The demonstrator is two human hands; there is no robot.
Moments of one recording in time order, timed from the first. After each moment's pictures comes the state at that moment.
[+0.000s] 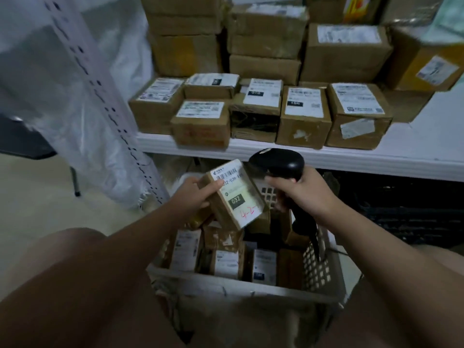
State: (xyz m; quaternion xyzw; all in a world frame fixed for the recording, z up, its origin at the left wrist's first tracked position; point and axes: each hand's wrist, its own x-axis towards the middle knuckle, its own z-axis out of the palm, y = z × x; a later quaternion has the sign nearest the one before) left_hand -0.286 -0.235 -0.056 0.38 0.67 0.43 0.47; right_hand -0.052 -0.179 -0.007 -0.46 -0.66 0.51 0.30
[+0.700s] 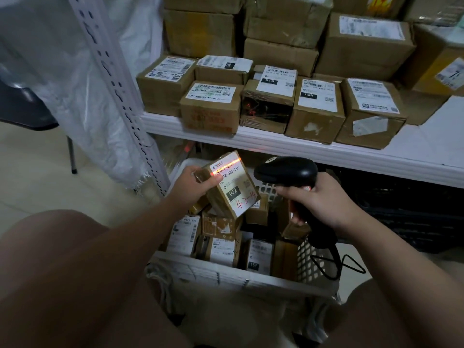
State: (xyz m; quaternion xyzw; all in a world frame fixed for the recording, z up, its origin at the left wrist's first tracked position) left_hand -0.300 -0.244 -0.089 0.38 0.69 0.46 0.42; right_hand -0.038 -0.208 0.010 -0.44 -0.71 0.50 0.21
